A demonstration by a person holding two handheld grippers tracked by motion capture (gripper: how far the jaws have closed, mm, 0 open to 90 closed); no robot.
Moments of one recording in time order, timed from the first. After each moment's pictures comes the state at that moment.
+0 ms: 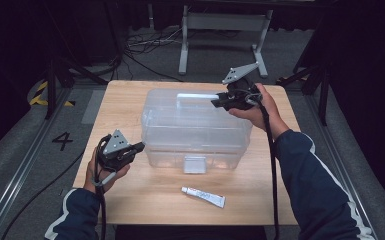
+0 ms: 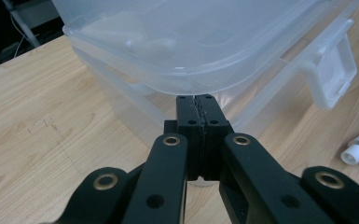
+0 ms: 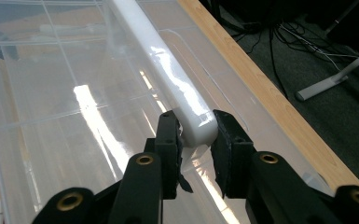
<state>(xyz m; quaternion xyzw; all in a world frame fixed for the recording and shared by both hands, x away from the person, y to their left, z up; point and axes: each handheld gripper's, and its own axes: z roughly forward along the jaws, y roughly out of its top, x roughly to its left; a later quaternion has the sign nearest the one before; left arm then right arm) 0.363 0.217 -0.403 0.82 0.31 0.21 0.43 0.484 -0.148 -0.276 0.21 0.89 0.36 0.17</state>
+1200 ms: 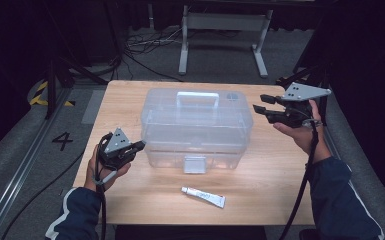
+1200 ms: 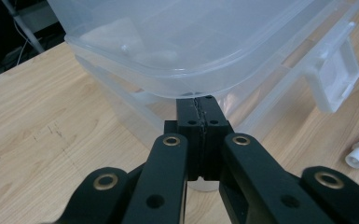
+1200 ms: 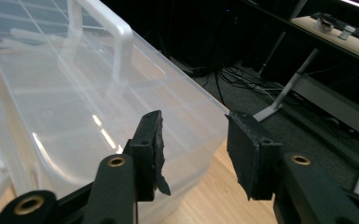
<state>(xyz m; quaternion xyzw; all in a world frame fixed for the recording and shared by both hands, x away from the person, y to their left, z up) 0.365 0.214 -0.396 0.82 0.30 0.22 0.43 0.432 -0.269 -0.291 0.24 0.81 0.46 0.27</state>
